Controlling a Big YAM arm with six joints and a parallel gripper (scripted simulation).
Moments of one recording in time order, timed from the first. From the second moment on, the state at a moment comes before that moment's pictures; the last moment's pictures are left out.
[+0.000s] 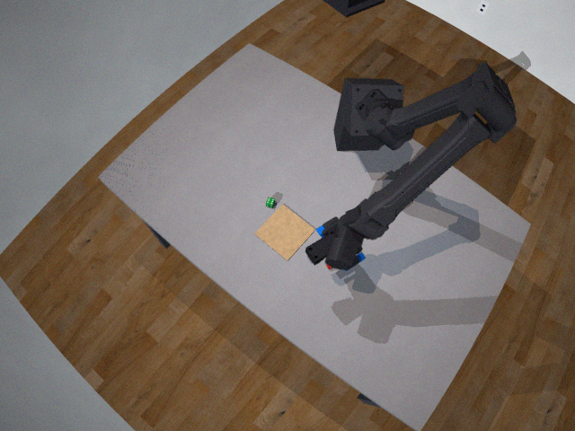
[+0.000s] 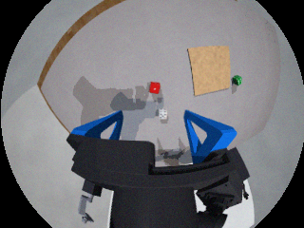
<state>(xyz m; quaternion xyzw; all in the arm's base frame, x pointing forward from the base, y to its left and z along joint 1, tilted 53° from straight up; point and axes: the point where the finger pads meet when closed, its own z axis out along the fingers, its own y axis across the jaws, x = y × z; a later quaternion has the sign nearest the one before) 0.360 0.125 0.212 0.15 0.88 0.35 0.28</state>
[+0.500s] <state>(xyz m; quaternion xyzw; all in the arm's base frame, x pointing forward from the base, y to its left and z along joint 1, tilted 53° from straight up) 0.372 0.135 0.200 -0.07 0.89 0.27 0.35</state>
